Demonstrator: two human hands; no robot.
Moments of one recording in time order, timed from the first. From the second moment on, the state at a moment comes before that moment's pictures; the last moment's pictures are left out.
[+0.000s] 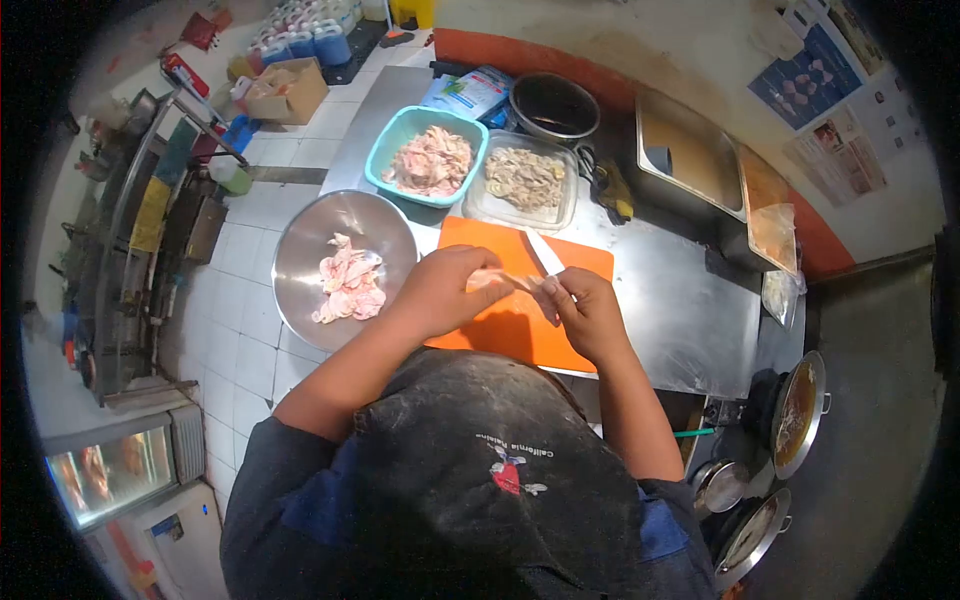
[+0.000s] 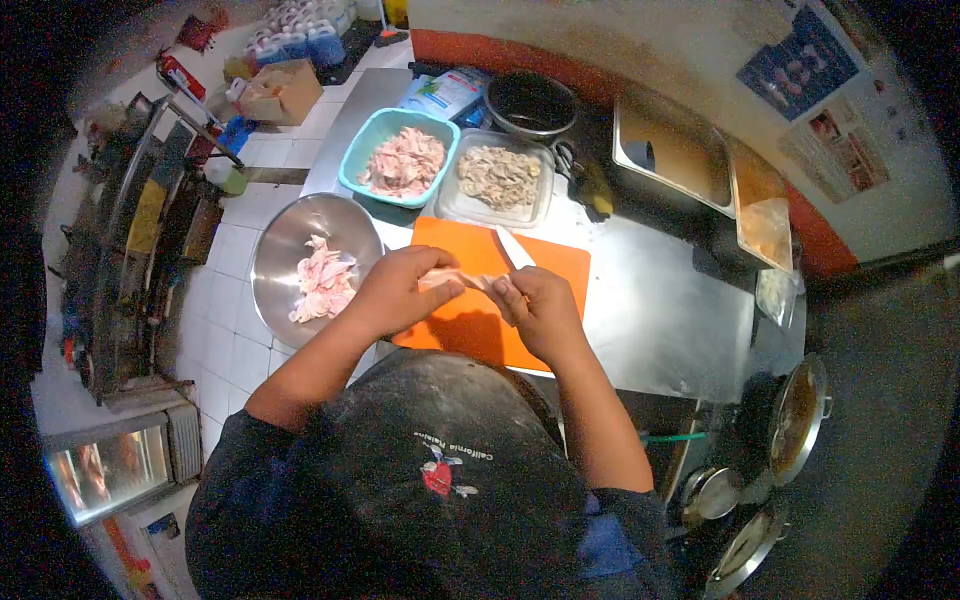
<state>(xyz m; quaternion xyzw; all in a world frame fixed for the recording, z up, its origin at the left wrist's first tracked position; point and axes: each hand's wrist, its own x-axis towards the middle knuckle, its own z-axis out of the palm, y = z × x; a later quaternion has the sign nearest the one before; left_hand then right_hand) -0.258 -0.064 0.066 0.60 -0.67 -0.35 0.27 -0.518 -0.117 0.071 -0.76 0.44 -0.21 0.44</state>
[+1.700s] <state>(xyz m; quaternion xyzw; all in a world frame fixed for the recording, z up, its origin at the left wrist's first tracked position) -0.263 -0.089 0.047 0.42 -0.66 -0.51 0.35 -0.573 -0.114 0.035 -0.63 0.36 -0.17 0.67</state>
